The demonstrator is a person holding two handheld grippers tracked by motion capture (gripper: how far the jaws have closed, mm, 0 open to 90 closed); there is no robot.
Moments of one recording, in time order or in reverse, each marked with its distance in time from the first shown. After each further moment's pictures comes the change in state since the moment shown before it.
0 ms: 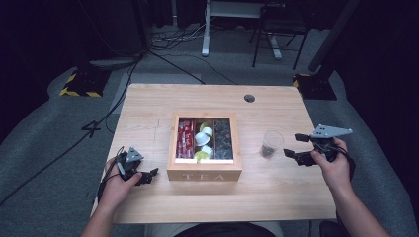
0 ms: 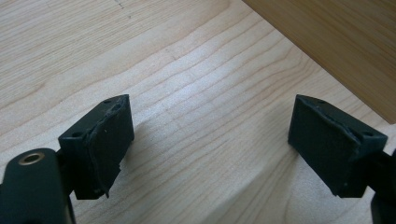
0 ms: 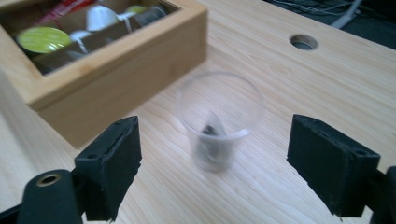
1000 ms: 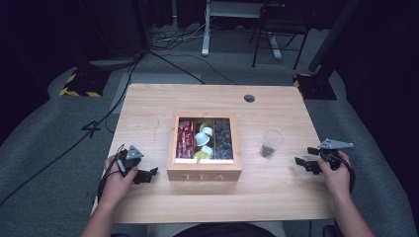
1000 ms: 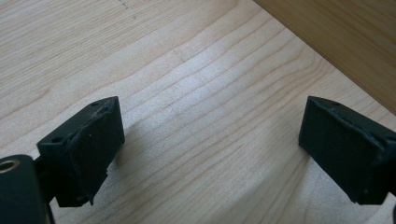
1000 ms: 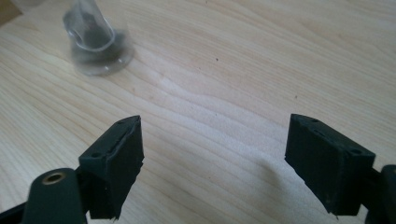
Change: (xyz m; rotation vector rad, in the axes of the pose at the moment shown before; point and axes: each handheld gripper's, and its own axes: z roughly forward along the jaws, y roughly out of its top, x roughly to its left) left arm 0.007 0.004 0.004 0.021 -0.007 0.017; right arm -0.062 -0.101 0.029 0.090 -0.114 0.140
